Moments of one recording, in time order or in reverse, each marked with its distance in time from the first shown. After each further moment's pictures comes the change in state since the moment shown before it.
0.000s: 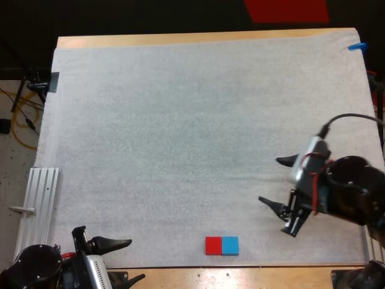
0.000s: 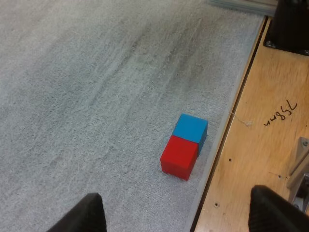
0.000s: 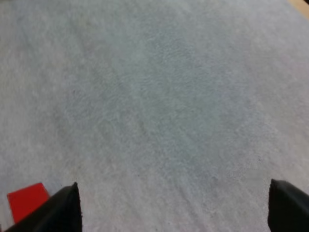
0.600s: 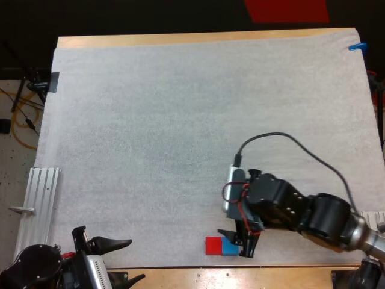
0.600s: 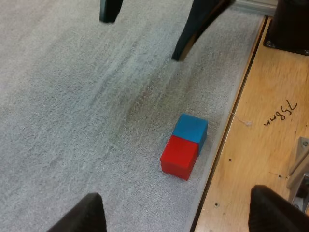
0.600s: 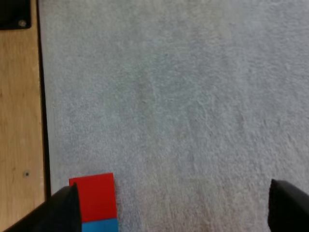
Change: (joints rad) left arm 0.000 0.000 0.000 0.000 0.000 0.000; right arm 0.301 0.308 0.000 -0.101 0.067 -0.007
